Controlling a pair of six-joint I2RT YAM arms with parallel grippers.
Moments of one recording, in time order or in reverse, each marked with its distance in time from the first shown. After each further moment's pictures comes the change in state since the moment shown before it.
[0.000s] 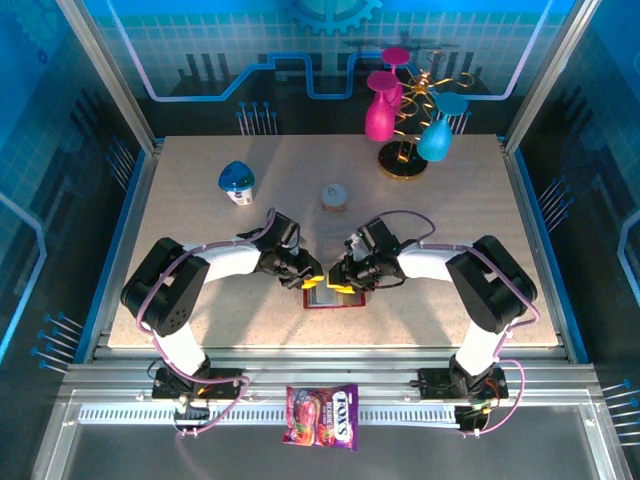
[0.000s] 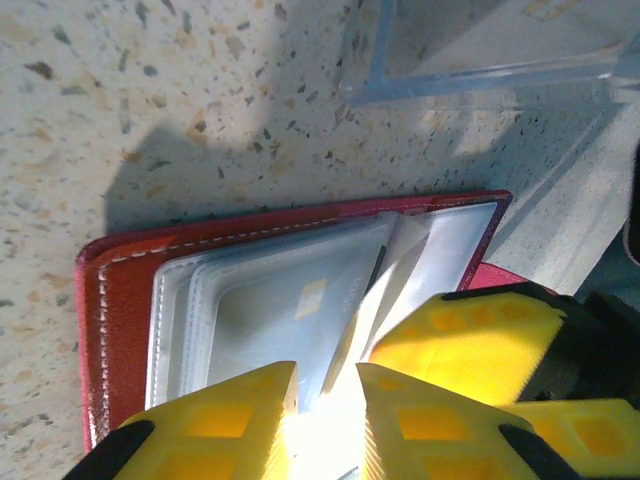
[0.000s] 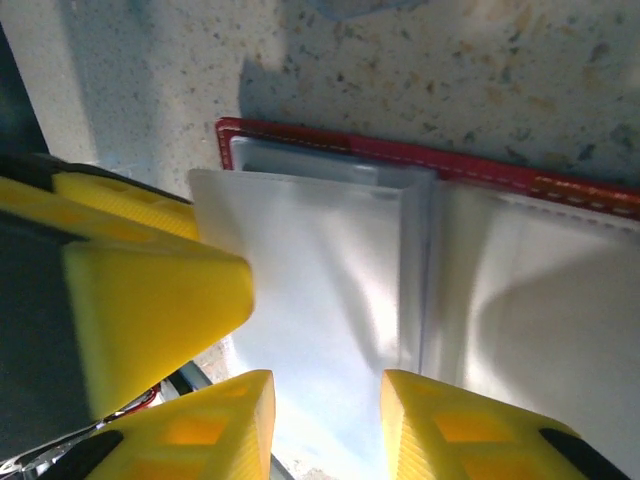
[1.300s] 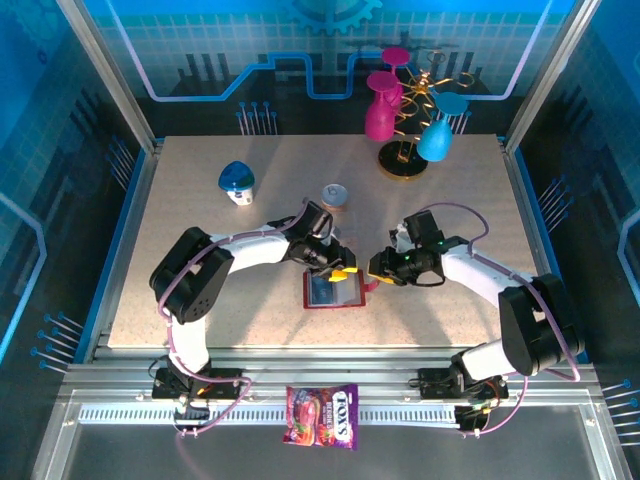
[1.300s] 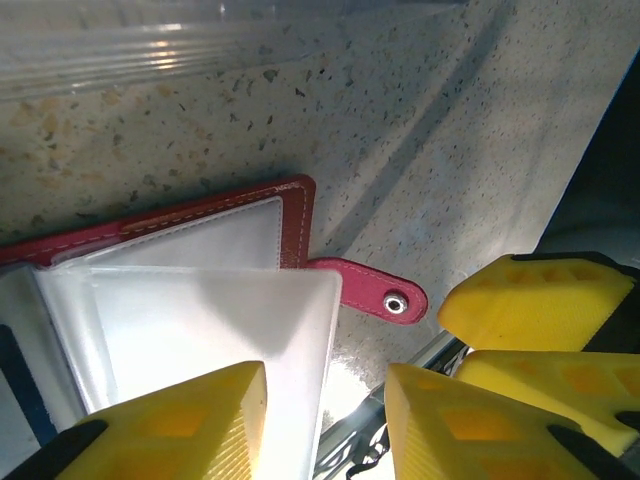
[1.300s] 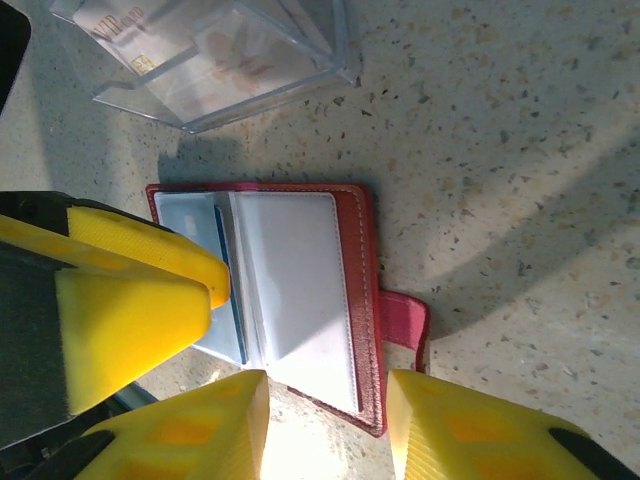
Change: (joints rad) left arm -0.126 0.159 0.262 -0.027 0.056 0.001; right arm -0.240 -0.305 -0.082 -0.301 0.136 -0.168
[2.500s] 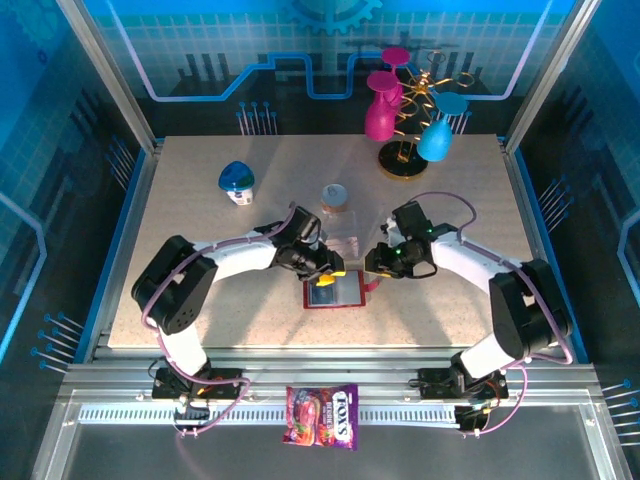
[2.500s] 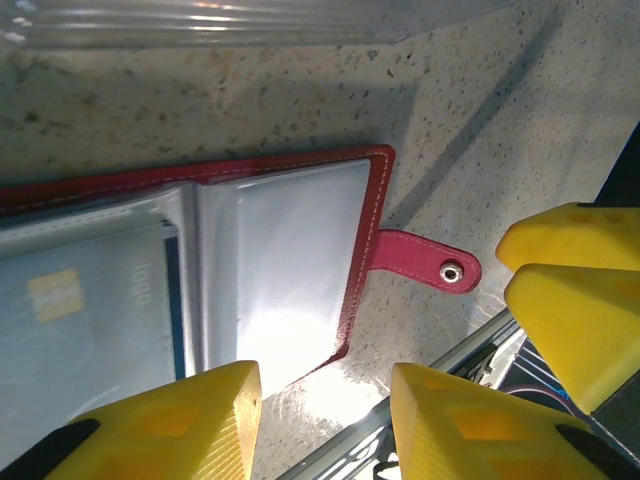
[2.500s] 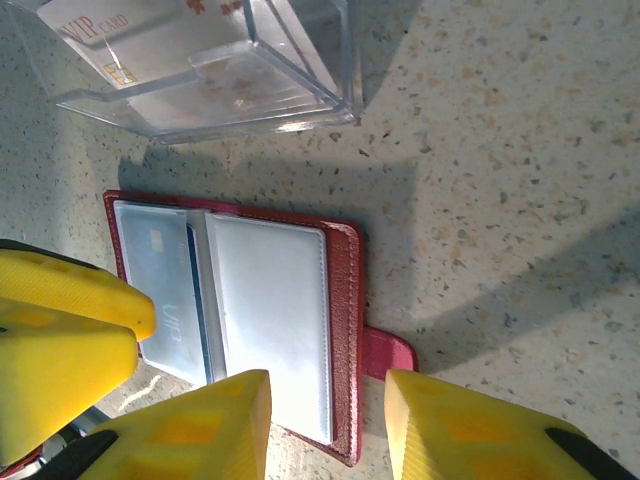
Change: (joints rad) left arm 0.028 -0.122 -0.122 -0.025 -0.065 0.000; right arm 0.050 0.100 0.134 -0.103 0.096 -0.100
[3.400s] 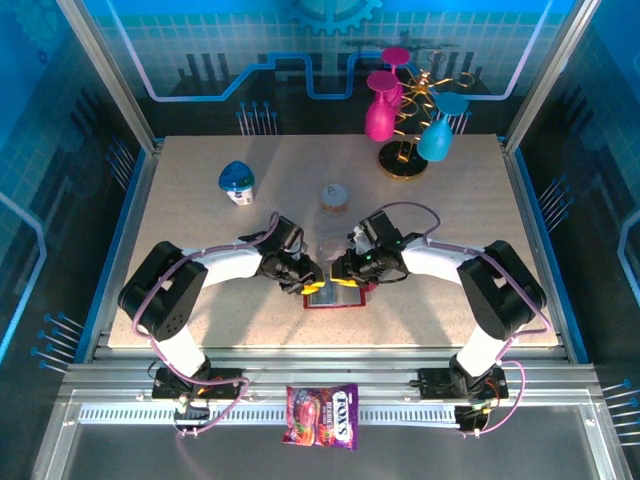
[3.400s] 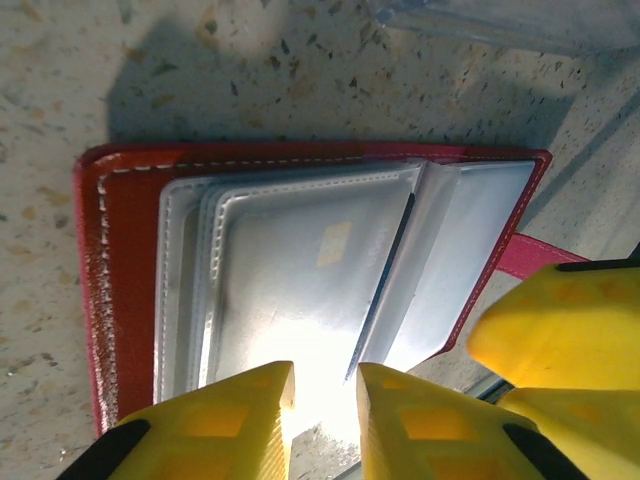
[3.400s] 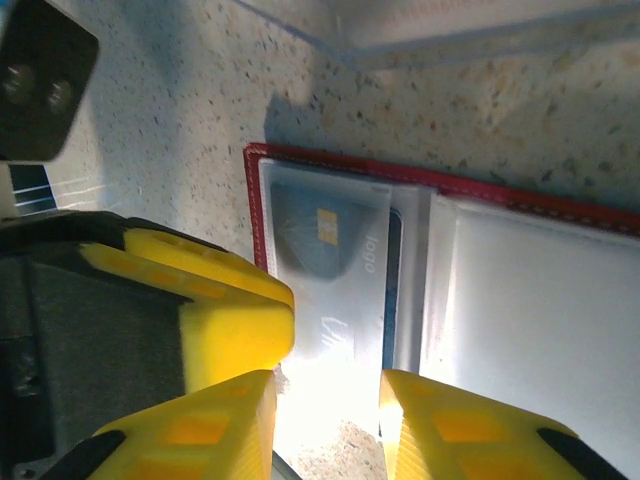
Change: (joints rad) left arm 0.064 -0.066 -0.151 0.001 -0.025 0.008; right arm 0.183 0.158 -0.010 0.301 -0.177 0.241
